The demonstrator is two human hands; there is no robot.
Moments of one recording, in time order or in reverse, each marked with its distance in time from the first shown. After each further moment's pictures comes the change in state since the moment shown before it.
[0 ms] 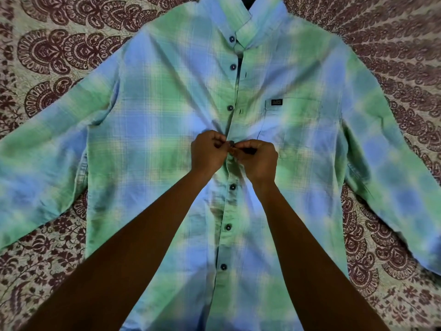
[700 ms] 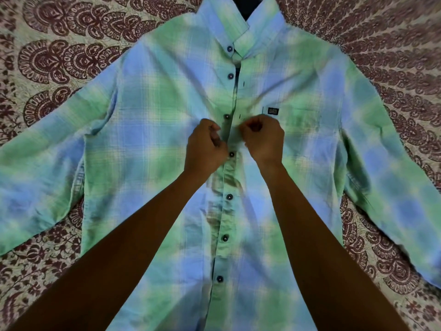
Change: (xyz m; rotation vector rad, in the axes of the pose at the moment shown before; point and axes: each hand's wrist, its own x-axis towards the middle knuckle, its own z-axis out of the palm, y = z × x) left_hand 0.015 0.010 -0.006 0.131 0.100 0.276; right_hand 0.048 -0.037 -0.007 -0.261 0.072 -0.073
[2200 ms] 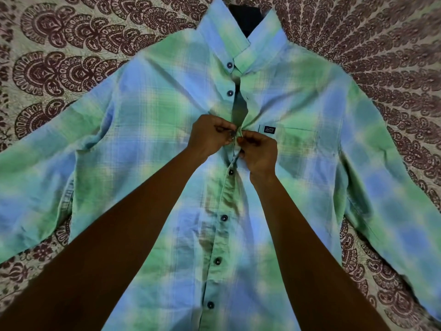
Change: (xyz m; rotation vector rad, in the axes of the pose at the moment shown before) left_hand 0.068 0.021 0.008 -0.287 -0.246 -0.190; right_hand 0.035 0.019 0.023 0.524 -0.081 0.256
